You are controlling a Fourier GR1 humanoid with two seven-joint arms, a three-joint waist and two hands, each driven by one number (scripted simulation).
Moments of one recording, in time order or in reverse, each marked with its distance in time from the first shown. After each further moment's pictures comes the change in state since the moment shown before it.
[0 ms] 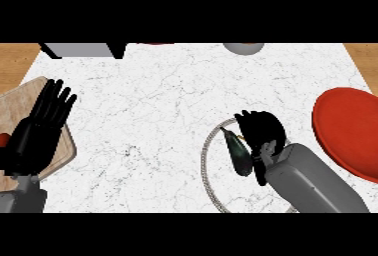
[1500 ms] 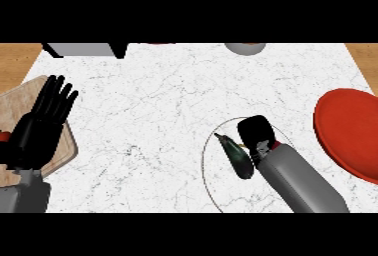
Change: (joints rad) left arm -0.040 -0.068 0.072 0.015 -0.062 -0.061 0.037; right arm 0.015 0.090 -0.023 0.345 0.470 -0.082 -0.417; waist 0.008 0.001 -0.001
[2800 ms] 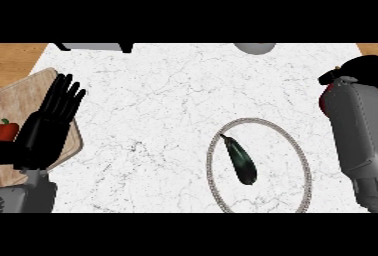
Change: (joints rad) left arm -0.005 -0.024 -0.029 -0.032 -0.023 -0.005 0.008; right arm -0.279 -0.046 -0.870 0.229 0.238 -0.624 0.767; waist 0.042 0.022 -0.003
